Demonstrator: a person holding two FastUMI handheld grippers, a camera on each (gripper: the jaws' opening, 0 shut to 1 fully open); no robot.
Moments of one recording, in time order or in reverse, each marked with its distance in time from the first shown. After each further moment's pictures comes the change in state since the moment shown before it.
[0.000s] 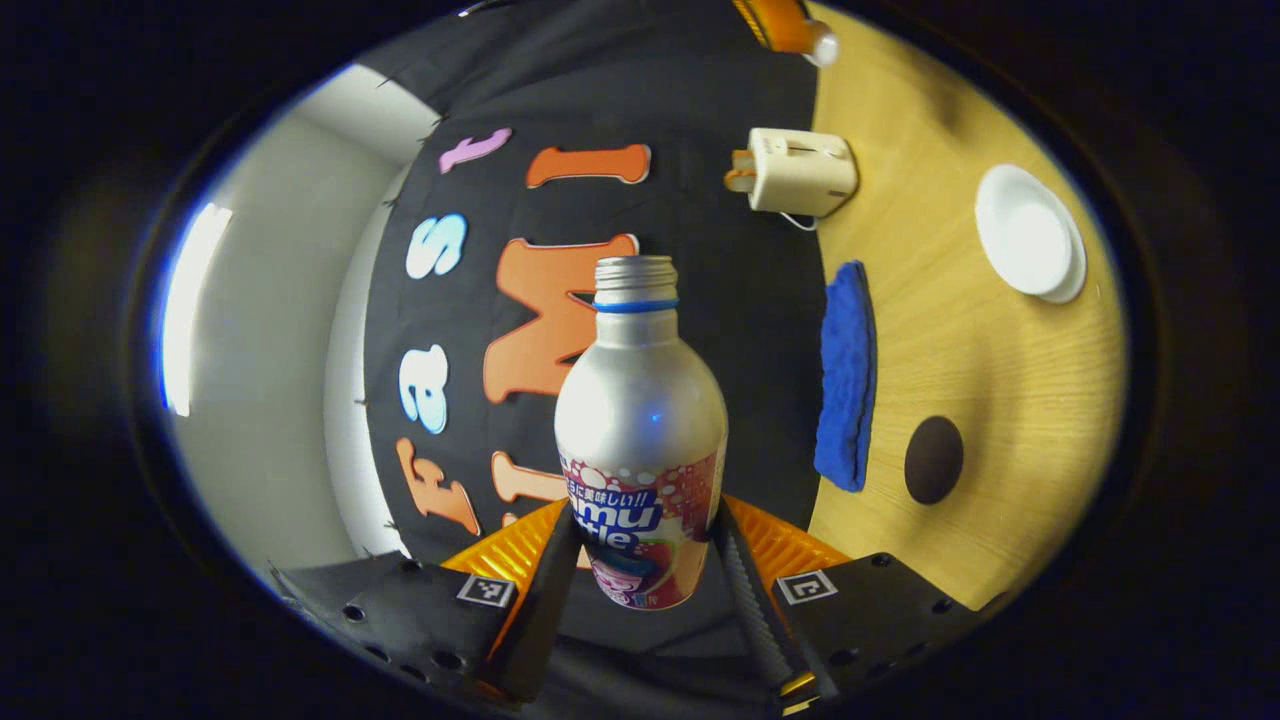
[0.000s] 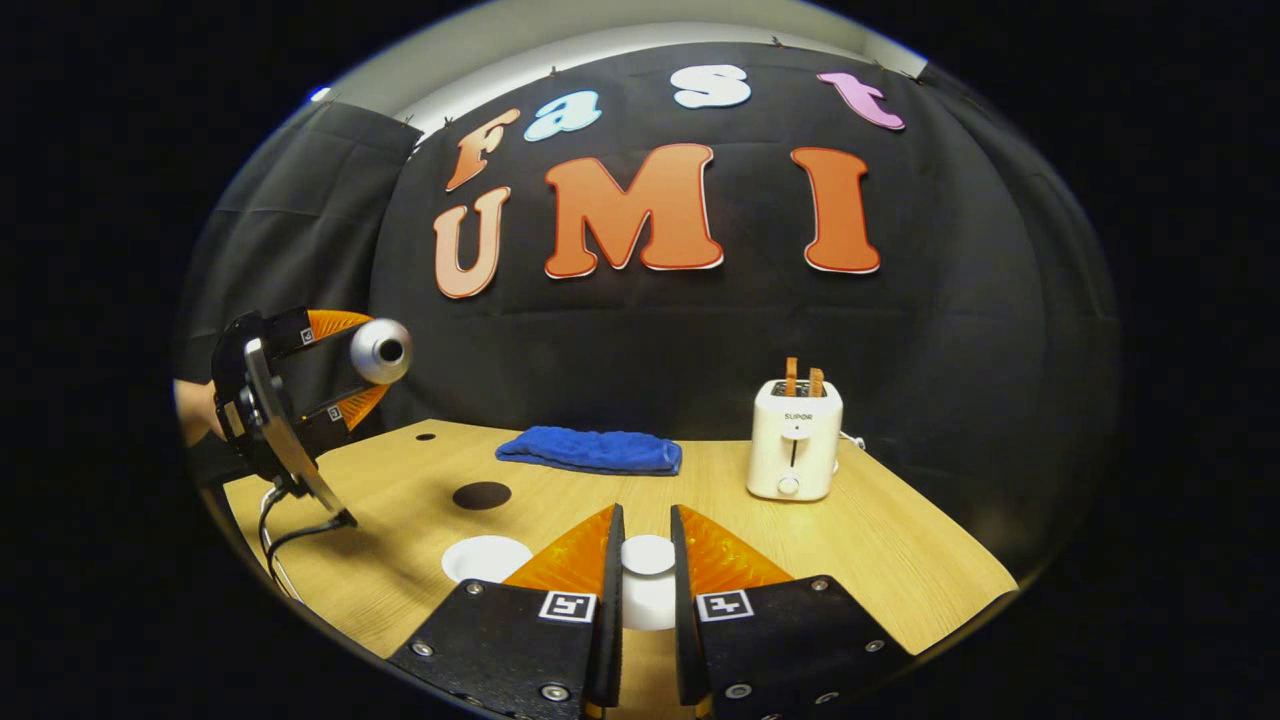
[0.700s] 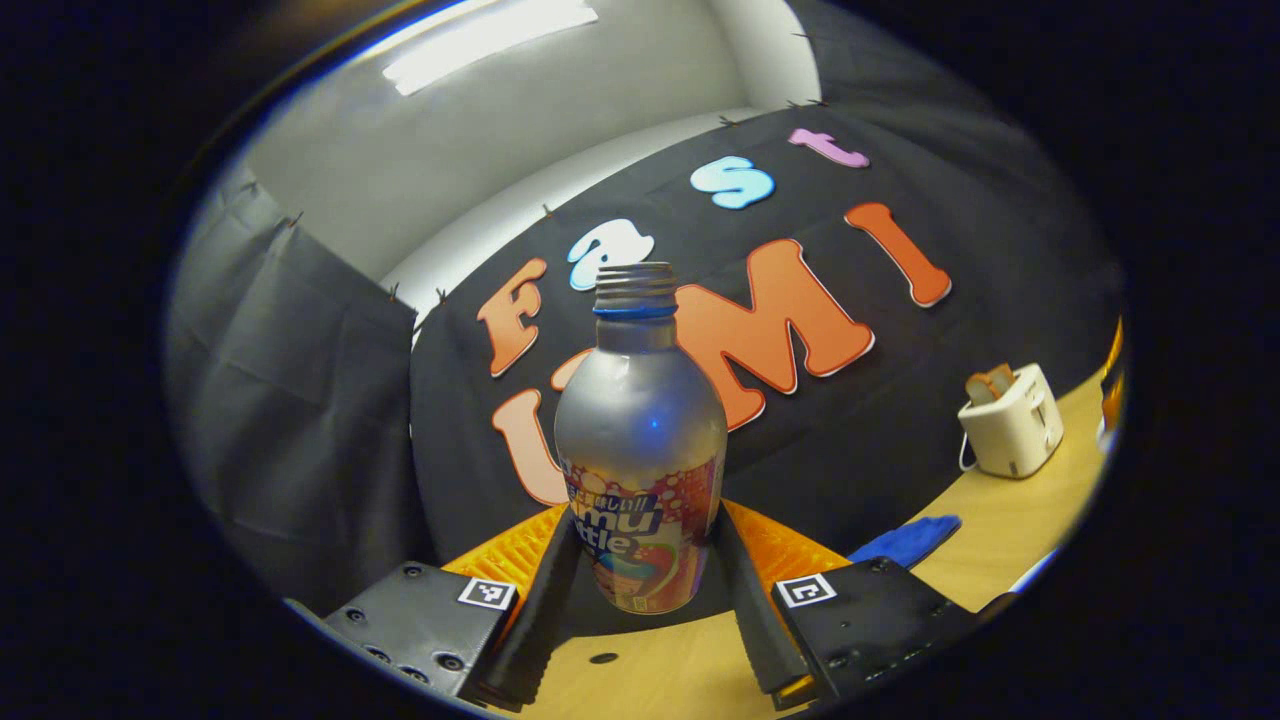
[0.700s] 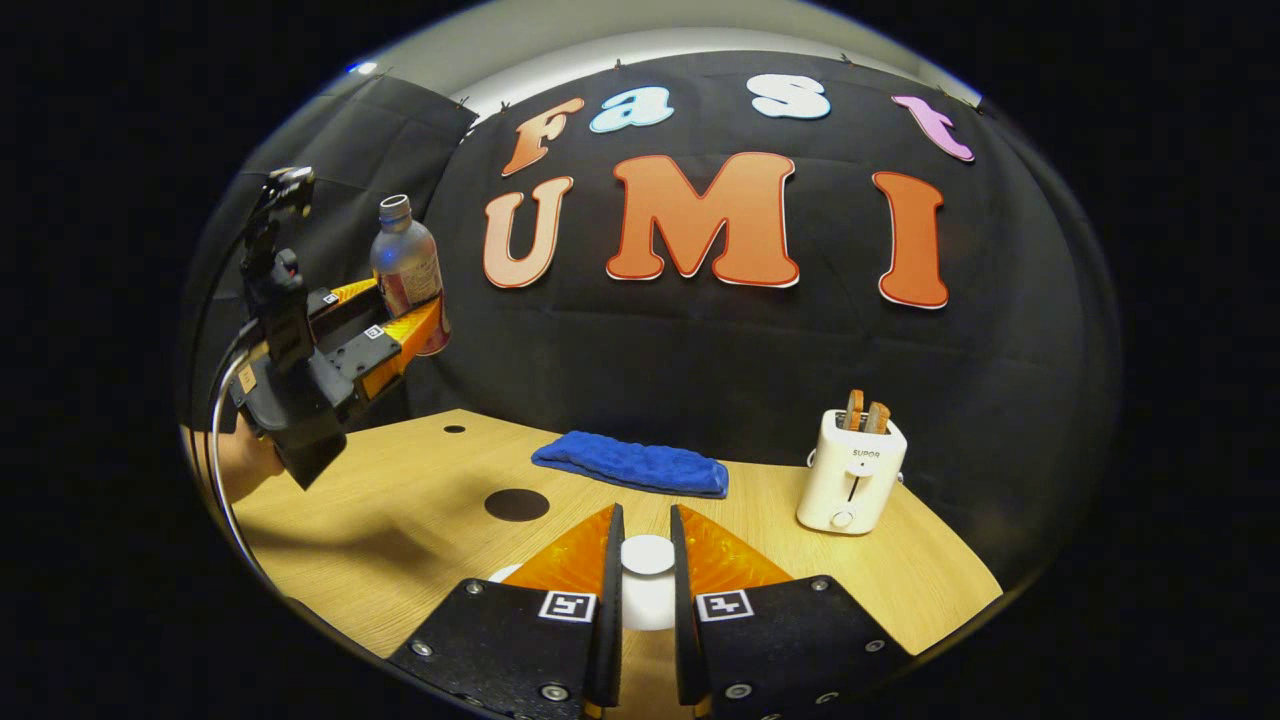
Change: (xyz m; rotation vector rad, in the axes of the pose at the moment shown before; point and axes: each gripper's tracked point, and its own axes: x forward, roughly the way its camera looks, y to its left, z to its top) left arm 0.028 0.039 -0.019 -1.012 0.019 0.269; right arm 0.025 0.058 0.012 -0.096 -0.008 0.089
